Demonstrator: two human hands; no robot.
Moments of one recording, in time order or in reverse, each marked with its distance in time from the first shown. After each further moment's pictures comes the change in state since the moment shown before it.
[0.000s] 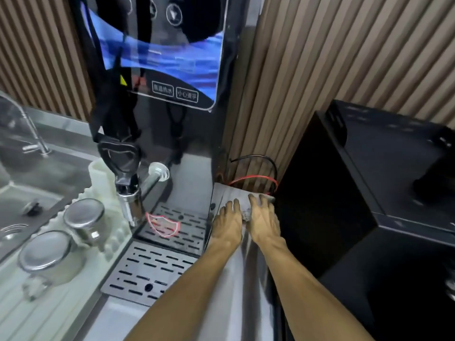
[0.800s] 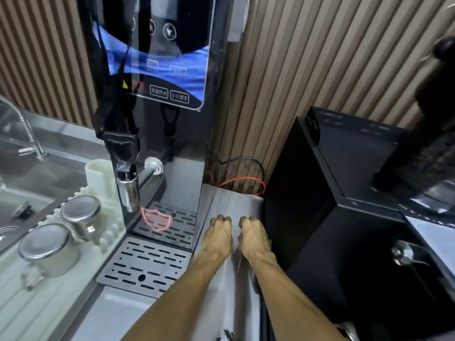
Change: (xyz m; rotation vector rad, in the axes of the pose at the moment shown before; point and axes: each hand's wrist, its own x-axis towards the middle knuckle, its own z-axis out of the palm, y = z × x) left_hand -0.052 0.004 -0.006 -0.087 0.059 0.068; right_hand -0.061 0.005 -0.006 0.077 0.011 0.033
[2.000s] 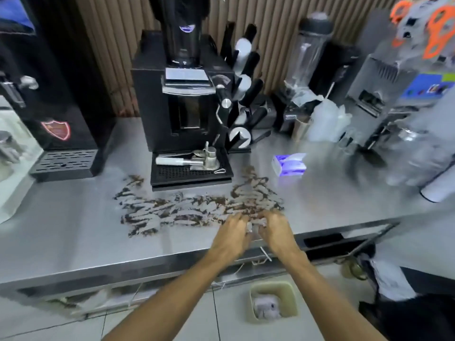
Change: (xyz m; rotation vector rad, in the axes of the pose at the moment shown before) left_hand -0.497 0.278 0.085 -0.143 -0.297 0.530; right_hand -0.544 0.315 -0.083 0.186 0.190 0.225
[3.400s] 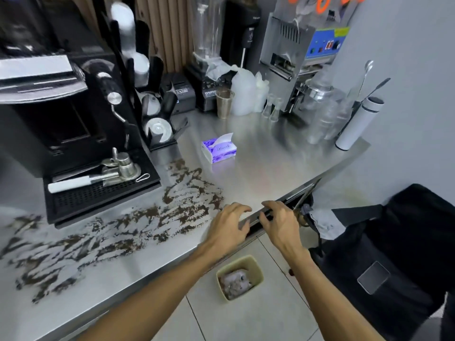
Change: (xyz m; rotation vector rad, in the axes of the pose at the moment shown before) left_hand 0.069 0.086 0.075 -0.214 -0.198 0.299; right_hand -0.042 0.124 -0.063 0.003 0.313 0.333
